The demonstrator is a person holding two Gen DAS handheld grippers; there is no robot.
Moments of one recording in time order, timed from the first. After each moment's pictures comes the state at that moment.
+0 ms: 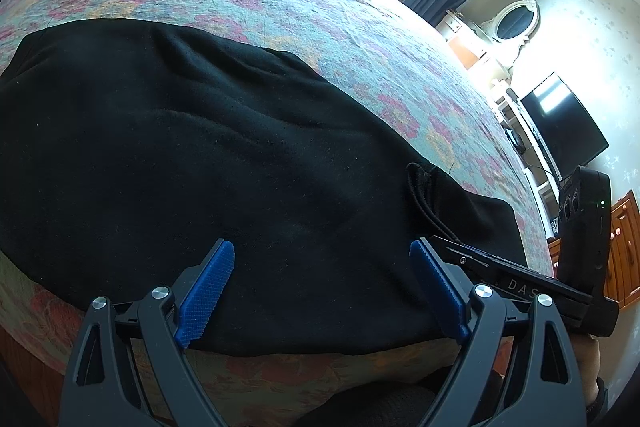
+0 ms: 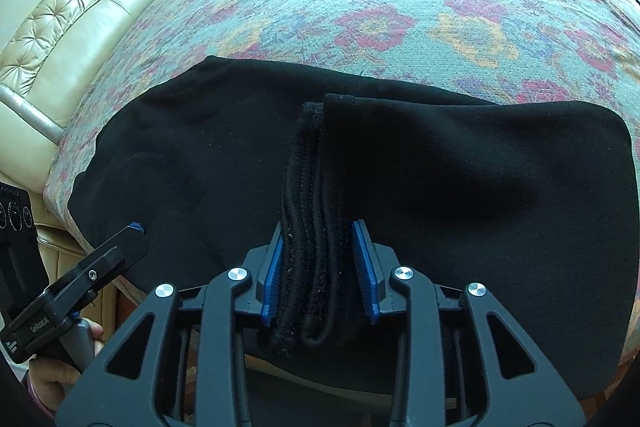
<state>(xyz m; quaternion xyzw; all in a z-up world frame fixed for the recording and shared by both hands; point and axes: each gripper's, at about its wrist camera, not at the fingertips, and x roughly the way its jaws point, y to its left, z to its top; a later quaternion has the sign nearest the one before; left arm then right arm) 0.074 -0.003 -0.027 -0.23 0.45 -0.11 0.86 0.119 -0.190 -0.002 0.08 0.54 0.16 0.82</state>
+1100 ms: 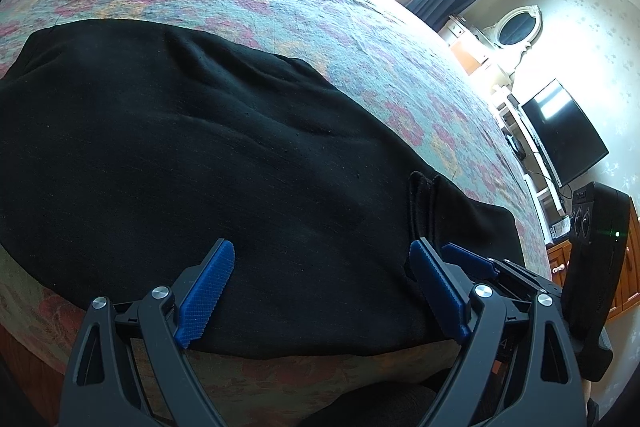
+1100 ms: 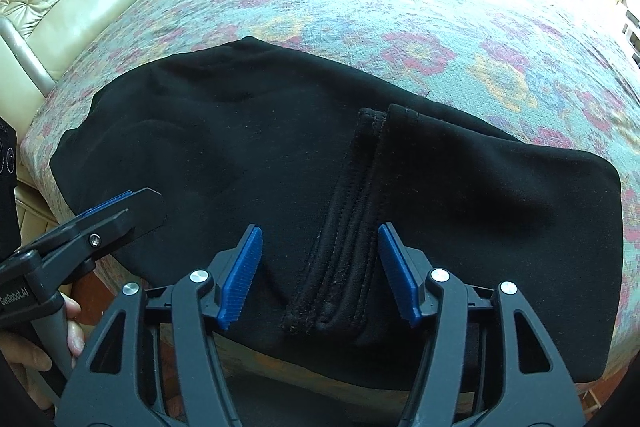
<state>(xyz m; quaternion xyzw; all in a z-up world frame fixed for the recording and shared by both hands) 0.071 0.006 -0.028 -0.24 0.45 -0.10 0.86 0.099 -0.144 0.007 -0.02 0.51 0.16 0.85</state>
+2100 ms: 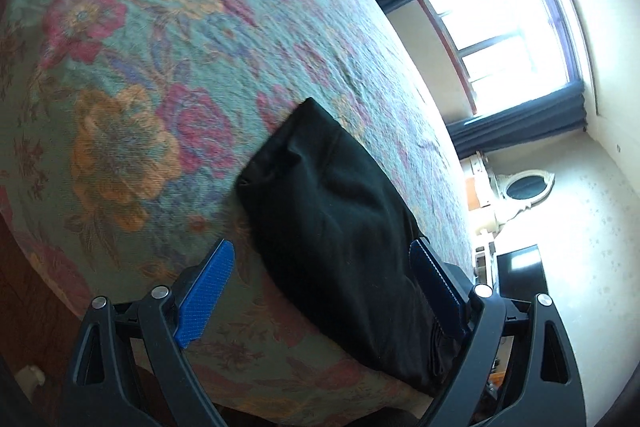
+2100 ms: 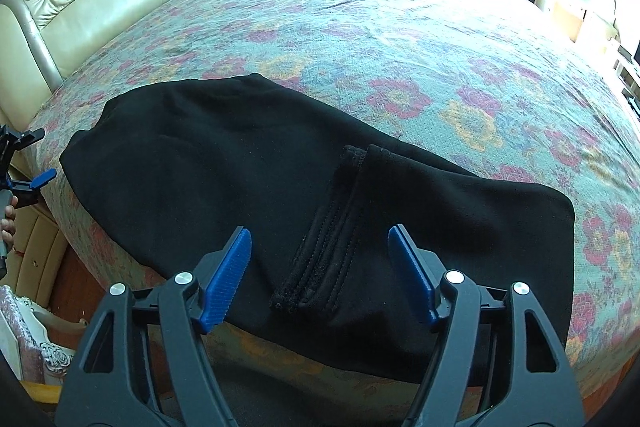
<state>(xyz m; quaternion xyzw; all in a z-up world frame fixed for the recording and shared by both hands) 0.000 0.296 -0.043 -0.49 0.35 -0.01 0.80 0.075 -0.158 0.040 -0.05 0.45 0.16 0.88</state>
